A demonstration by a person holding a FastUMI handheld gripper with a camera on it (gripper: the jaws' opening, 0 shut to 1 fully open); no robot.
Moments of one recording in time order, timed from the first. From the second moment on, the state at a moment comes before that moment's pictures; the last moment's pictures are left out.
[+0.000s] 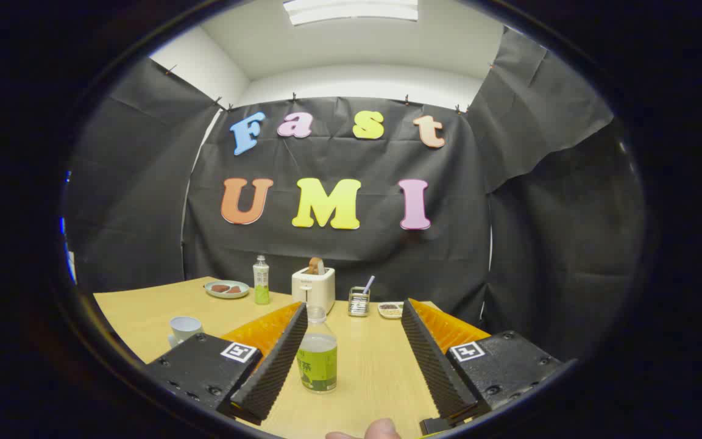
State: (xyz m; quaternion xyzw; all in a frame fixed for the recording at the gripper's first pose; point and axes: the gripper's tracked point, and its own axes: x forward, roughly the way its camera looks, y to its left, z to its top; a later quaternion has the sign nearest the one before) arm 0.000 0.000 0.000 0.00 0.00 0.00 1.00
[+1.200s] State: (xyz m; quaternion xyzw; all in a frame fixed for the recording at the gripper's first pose) arm 0.000 0.013 0.009 -0.01 -0.01 0.01 1.00
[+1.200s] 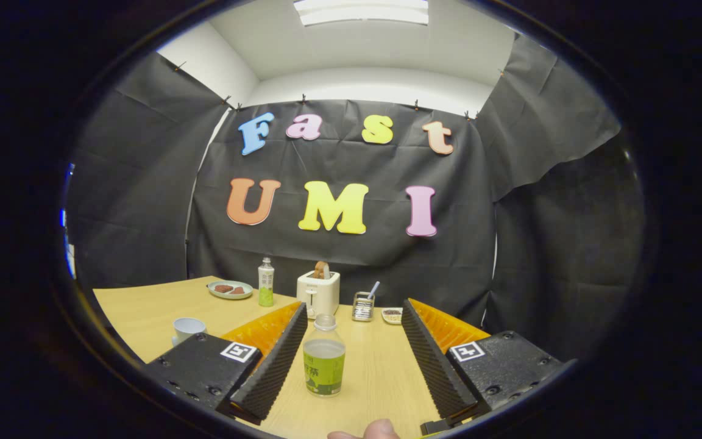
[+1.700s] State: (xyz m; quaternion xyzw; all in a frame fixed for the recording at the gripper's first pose) arm -0.005 0.019 -0.009 -0.01 0.00 0.03 1.00
